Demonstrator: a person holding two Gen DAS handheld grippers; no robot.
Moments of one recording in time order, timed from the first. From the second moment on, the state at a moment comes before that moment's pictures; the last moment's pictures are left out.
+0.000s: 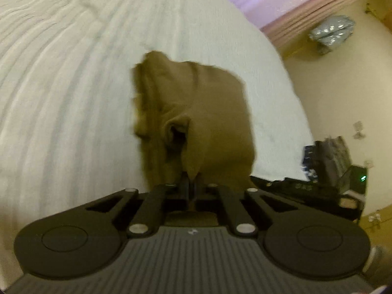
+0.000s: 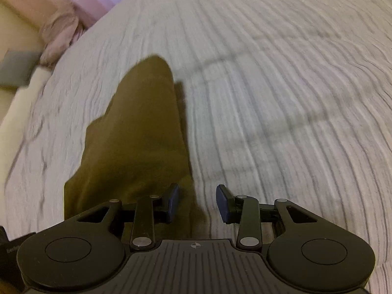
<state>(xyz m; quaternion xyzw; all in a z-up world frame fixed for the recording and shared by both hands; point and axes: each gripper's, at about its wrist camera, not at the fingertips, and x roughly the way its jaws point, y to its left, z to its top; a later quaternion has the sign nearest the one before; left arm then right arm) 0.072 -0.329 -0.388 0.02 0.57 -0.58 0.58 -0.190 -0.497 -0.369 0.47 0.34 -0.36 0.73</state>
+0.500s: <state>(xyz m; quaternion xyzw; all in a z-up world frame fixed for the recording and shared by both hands) 0.137 -0.368 -0.361 -0.08 0.58 -0.54 0.61 -0.164 -0.556 -0.340 0.38 0.34 -0.38 0.77</state>
